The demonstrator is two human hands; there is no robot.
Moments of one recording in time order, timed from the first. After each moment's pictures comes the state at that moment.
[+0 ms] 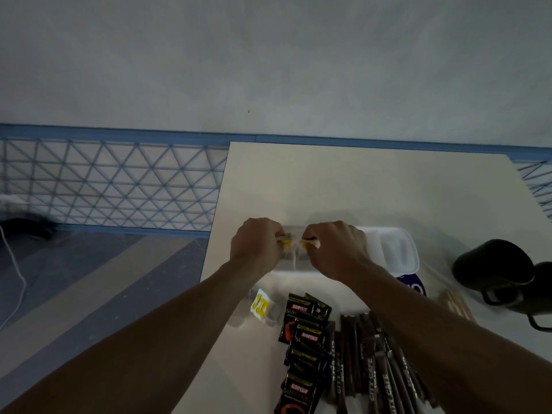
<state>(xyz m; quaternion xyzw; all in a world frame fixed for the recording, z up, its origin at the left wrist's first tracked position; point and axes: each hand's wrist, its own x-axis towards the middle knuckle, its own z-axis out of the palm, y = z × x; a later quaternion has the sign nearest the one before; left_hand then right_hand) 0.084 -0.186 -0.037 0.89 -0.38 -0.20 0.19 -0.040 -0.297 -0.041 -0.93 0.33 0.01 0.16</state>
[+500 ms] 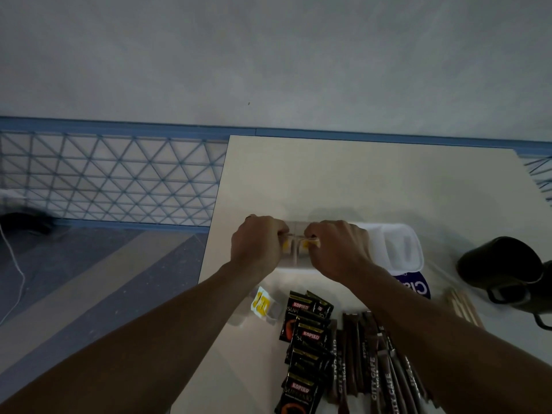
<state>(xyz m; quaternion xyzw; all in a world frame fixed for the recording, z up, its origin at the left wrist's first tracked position) 0.086 -0.187 -0.056 0.88 -0.40 -0.15 0.20 -0.039 -0.295 -0.050 -0.94 0.32 0.01 0.12</state>
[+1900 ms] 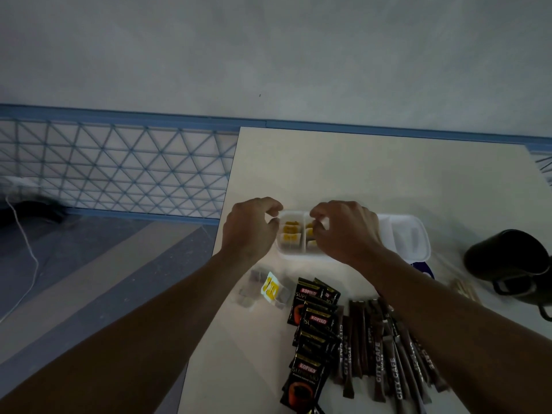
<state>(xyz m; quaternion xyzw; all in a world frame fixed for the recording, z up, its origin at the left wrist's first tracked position) 0.101 -0.160 -0.042 0.86 -0.38 -0.11 0.33 -0.034 -0.288 -0.023 -0.93 0.34 -0.03 0.16</state>
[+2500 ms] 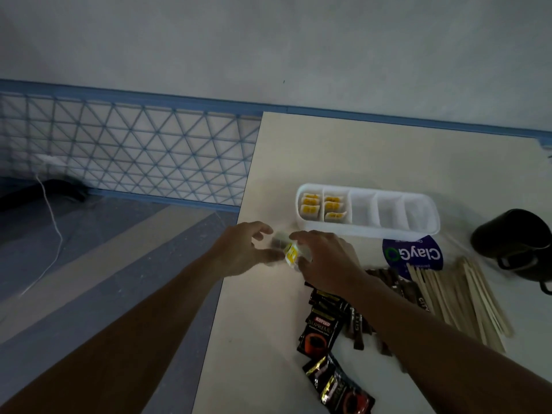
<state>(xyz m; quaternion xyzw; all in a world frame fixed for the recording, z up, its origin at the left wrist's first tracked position) 0.089 -0.050 -0.042 0.84 -0.34 -0.35 0.25 -0.063 -0.181 -0.043 -0.94 0.25 0.07 0.23</state>
